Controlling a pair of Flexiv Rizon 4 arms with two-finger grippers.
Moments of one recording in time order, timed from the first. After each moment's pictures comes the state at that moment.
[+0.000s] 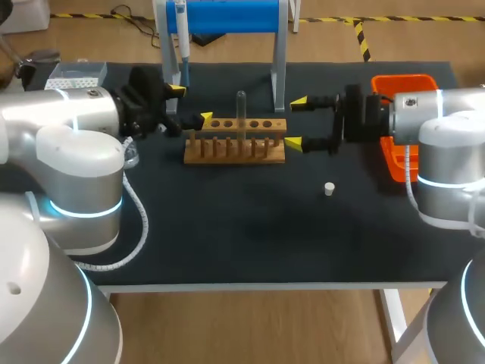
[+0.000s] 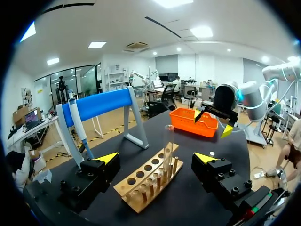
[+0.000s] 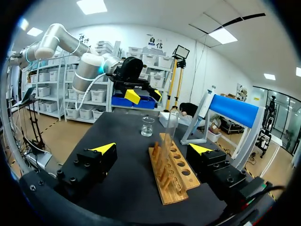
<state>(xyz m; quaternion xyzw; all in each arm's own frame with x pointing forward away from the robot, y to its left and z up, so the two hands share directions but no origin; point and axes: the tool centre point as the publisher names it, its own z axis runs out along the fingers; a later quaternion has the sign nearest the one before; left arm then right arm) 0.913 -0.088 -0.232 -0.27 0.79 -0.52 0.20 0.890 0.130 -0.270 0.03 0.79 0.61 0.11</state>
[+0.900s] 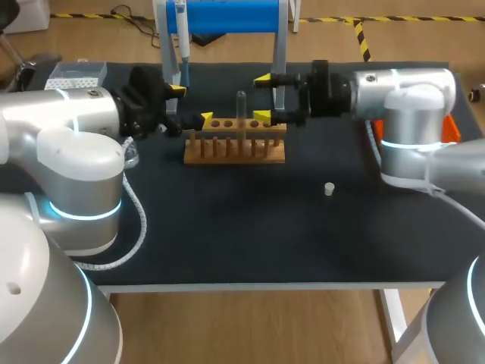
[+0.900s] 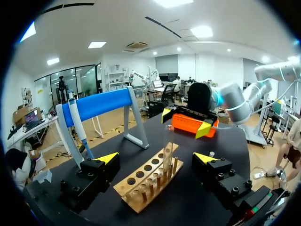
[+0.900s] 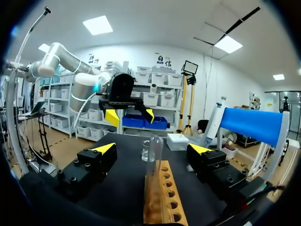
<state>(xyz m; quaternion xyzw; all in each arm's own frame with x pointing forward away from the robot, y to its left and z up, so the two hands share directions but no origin) 0.913 -0.088 -0.232 -0.27 0.79 -0.52 0.20 0.947 0.204 -0.255 -0.01 0.73 0.69 0.03</state>
